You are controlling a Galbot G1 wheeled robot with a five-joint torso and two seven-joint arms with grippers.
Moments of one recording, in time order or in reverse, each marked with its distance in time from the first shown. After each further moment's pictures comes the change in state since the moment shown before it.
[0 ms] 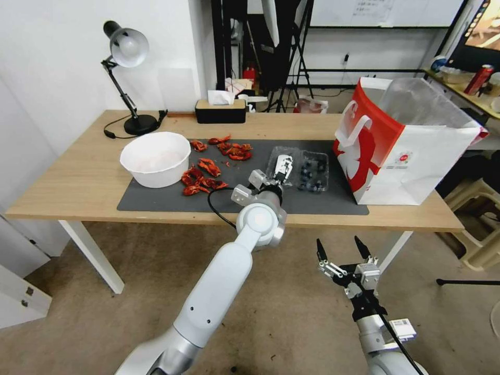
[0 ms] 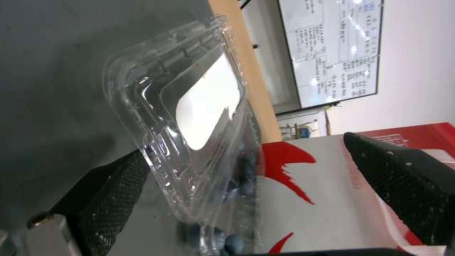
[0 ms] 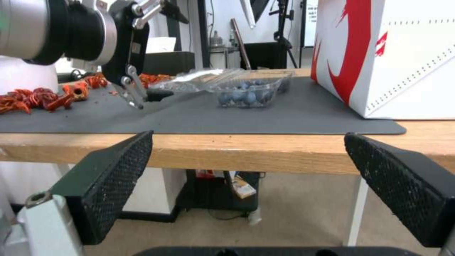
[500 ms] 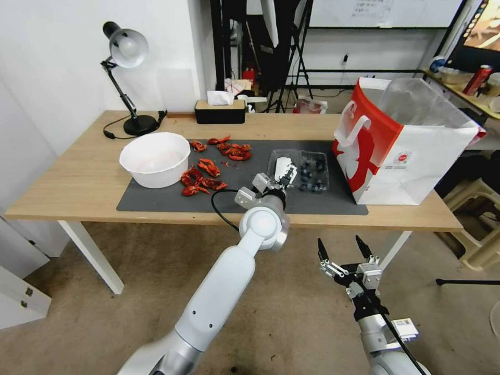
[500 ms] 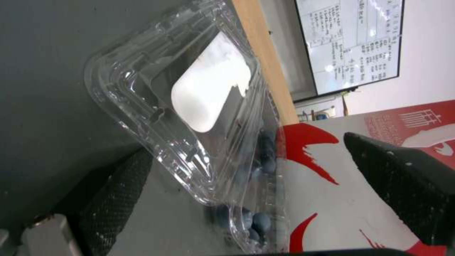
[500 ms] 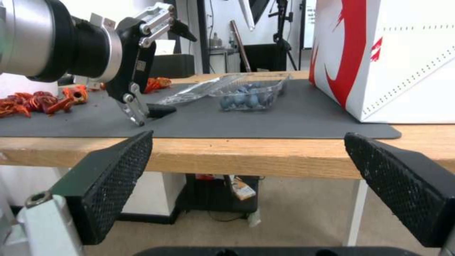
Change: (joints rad) left arm 0.001 -0.001 0.019 0.011 0.024 0.034 -0.053; right arm -0.003 -0.008 0.005 0.007 0.011 0.000 0.000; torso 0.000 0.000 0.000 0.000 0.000
